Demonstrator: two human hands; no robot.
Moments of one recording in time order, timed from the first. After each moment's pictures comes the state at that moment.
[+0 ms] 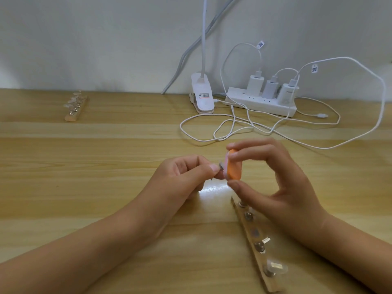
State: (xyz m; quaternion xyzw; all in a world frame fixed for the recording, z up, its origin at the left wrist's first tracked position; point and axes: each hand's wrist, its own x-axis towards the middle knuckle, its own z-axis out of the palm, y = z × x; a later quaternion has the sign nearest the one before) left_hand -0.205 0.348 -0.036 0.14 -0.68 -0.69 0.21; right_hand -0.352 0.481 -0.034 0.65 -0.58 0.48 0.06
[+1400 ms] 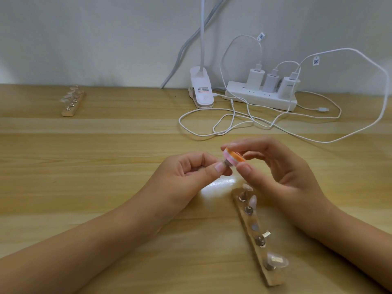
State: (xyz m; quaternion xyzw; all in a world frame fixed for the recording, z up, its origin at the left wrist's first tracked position) left_hand -0.207 0.359 -0.030 0.10 -0.68 -0.69 0.21; right_hand -0.353 0.481 -0.035 0.59 -0.58 0.55 -0.11
